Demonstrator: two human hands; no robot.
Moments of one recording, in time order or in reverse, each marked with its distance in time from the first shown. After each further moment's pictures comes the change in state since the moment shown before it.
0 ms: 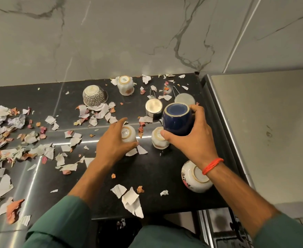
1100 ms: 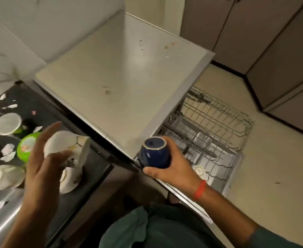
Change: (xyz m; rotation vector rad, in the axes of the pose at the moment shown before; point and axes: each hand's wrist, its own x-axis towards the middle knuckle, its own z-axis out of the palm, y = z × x) left_hand -0.163 0.278 0.090 -0.677 -0.322 0.292; right_hand -0.280 0.144 -0.223 0.409 0.405 0.488
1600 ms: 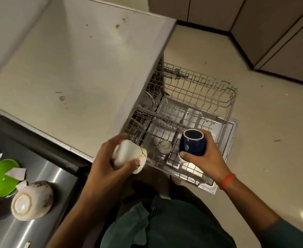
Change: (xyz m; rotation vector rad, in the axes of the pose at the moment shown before) left_hand -0.038 -0.014 0.168 0.272 -0.607 -0.141; right_hand -0.027 0.111 -0.145 0.032 0.374 0.173
